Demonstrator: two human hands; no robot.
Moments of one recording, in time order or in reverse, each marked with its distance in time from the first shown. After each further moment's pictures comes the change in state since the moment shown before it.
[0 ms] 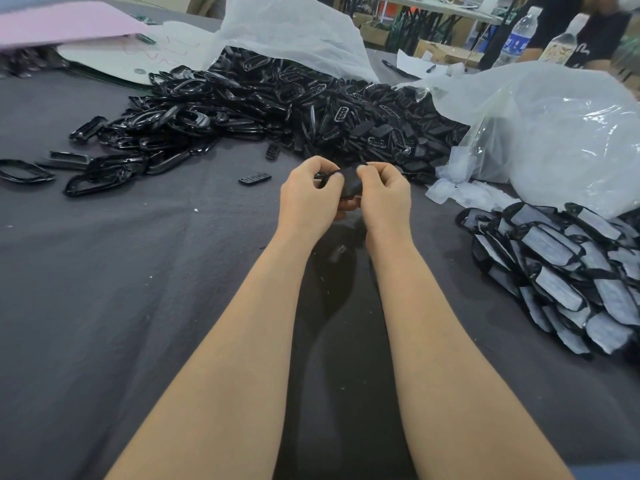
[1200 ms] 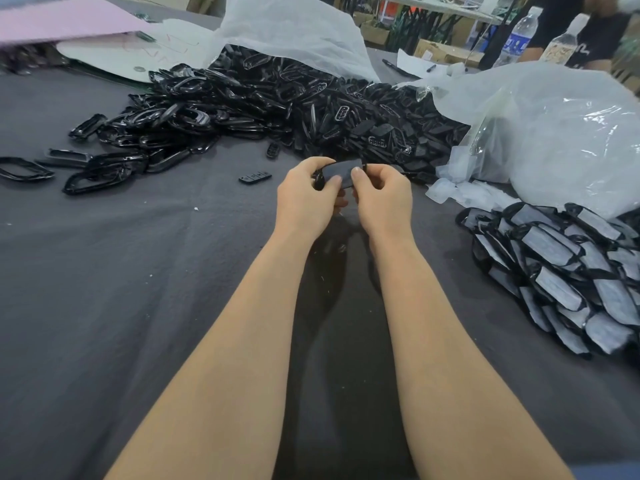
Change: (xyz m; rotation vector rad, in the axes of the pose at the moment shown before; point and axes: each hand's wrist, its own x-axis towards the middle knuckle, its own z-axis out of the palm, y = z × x) left_hand 0.007 -0.008 -0.001 0.039 0.025 0.025; right_hand 0.002 0.002 -0.004 -0.323 -0.015 -0.125
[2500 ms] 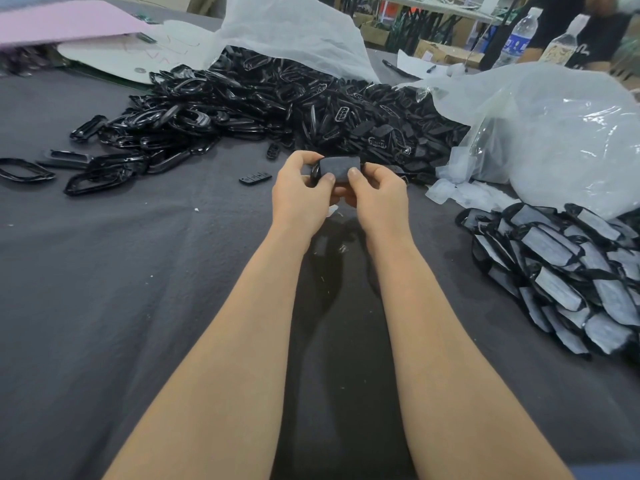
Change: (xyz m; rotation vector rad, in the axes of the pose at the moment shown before) left_hand 0.002 -0.001 -0.002 -0.104 0.065 -0.047; right_hand -0.004 -0.004 0.004 0.145 -0.066 0.069
